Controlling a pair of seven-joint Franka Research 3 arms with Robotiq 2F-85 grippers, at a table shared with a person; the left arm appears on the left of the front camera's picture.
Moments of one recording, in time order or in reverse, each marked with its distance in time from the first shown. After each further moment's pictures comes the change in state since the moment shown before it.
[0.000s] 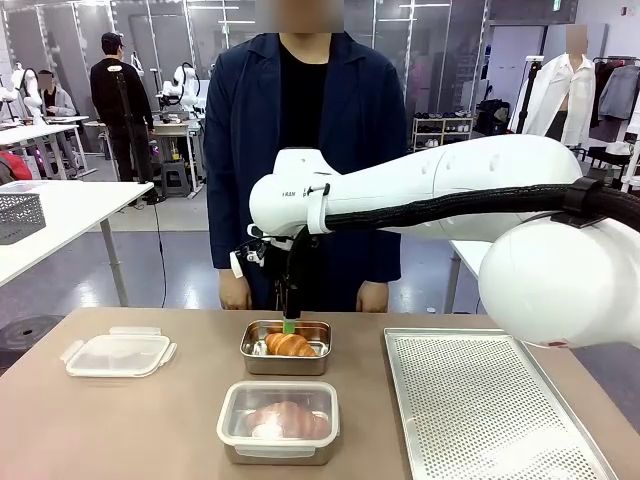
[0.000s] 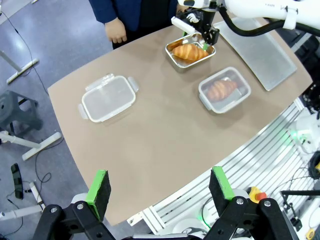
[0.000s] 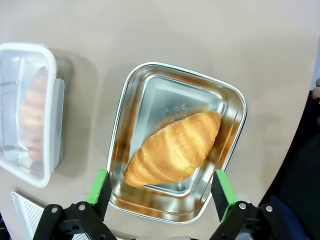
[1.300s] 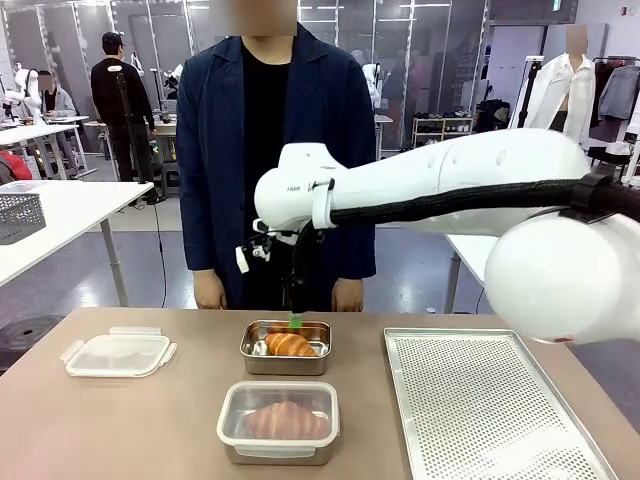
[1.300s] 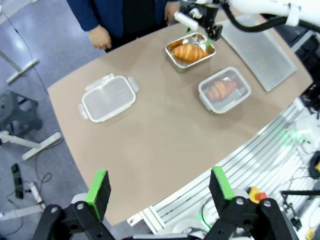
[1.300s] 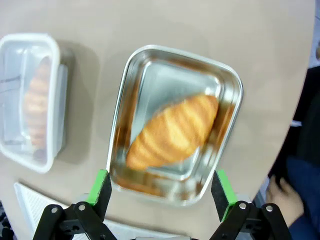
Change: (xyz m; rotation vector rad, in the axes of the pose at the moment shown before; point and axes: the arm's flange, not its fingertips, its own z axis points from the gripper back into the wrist) left arm 0.000 0.000 0.000 0.000 0.000 0.000; right arm -0.018 0.003 0.026 -0.004 0.020 -0.022
